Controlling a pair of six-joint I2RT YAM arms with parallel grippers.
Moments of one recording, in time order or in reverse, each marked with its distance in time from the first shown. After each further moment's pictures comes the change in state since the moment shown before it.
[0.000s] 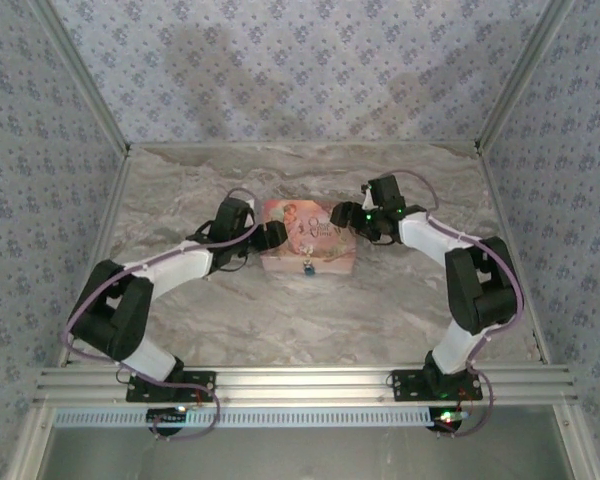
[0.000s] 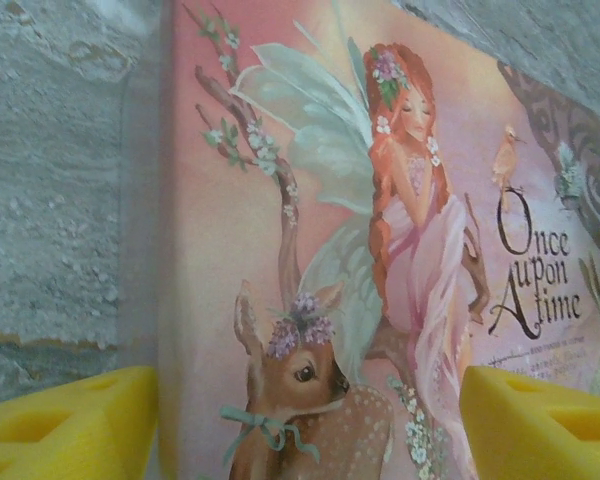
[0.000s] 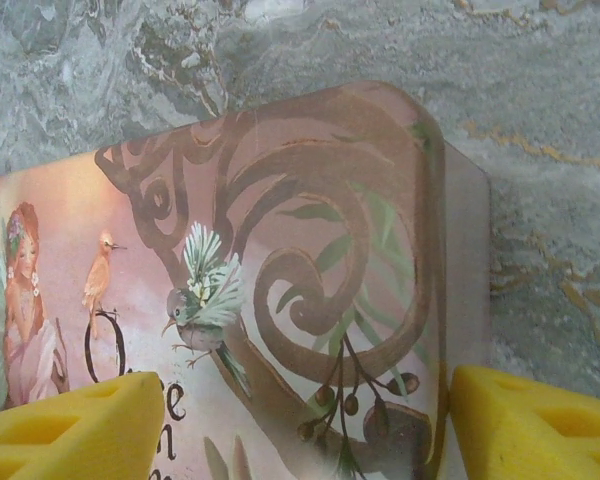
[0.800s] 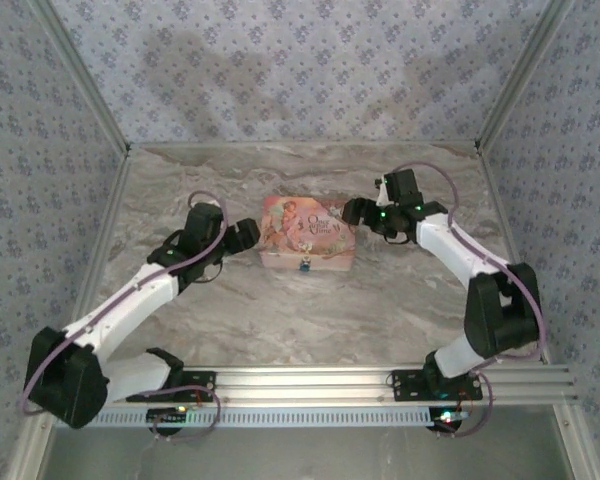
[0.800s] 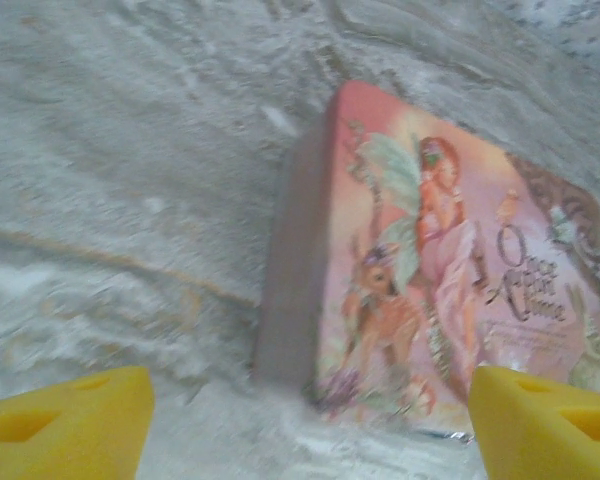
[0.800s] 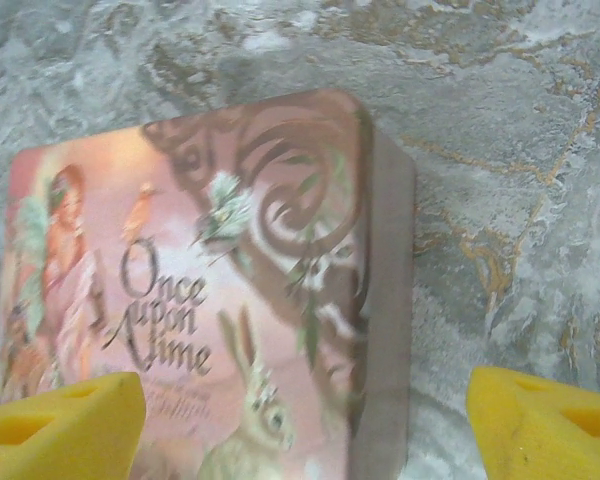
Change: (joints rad) left arm 0.017 -0.422 -0.061 -0.339 -0.251 -0.029; right arm -0.034 -0.212 -0.006 -0.207 0.050 -0.105
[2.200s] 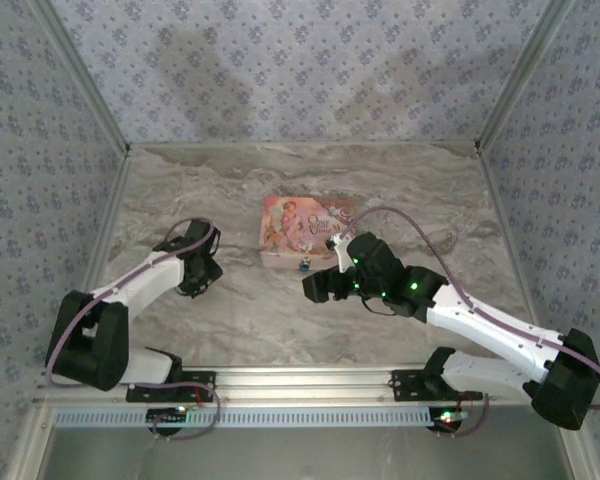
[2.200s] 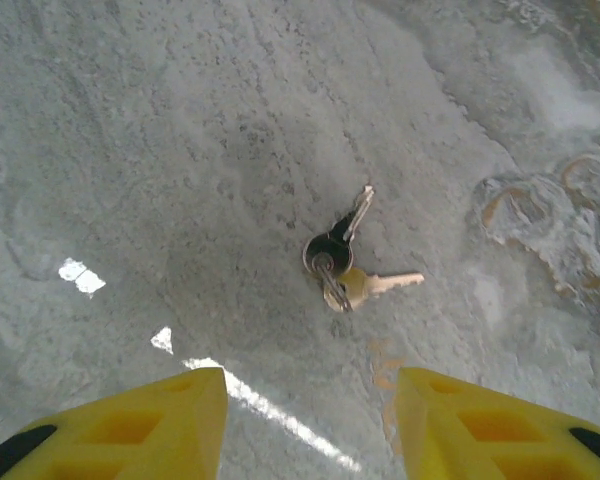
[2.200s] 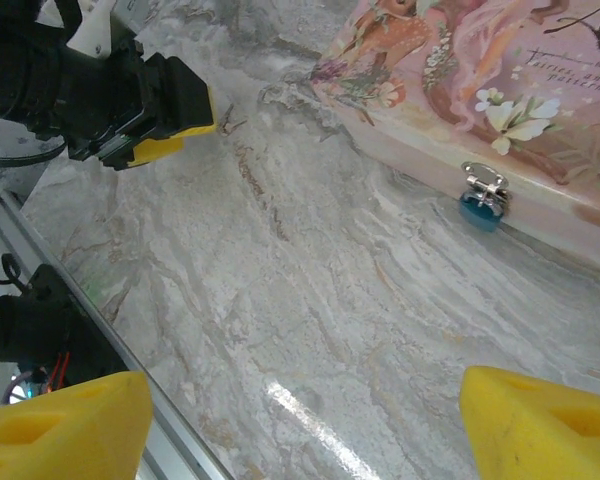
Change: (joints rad) left arm 0.175 0.233 -0.065 -0.304 -0.093 -0.315; right arm 0.579 -0.447 -0.275 0.035 0.129 -0.016
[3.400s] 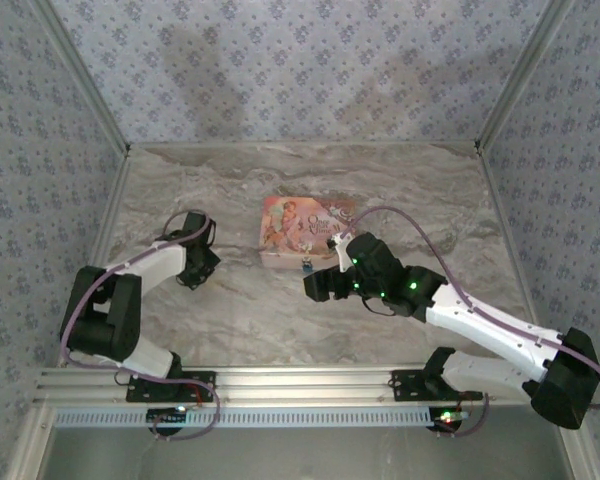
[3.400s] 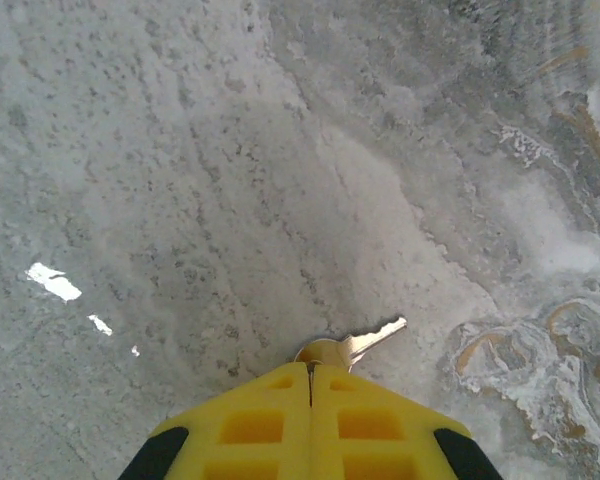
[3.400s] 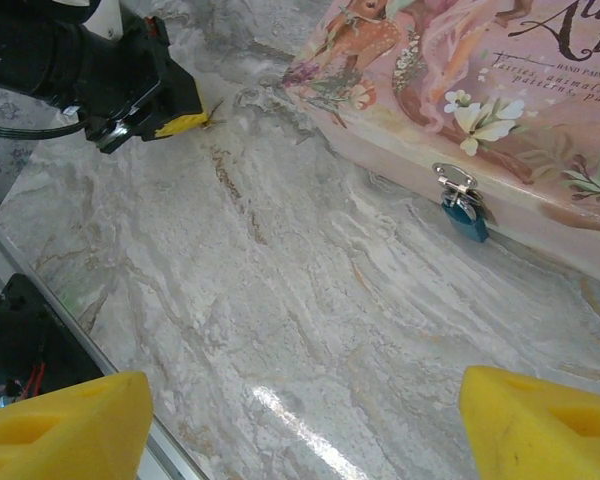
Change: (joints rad) left arm 0.079 0.129 0.025 0.139 0.032 0.017; right arm 0.000 0.006 0.000 -0.010 0.038 0.000
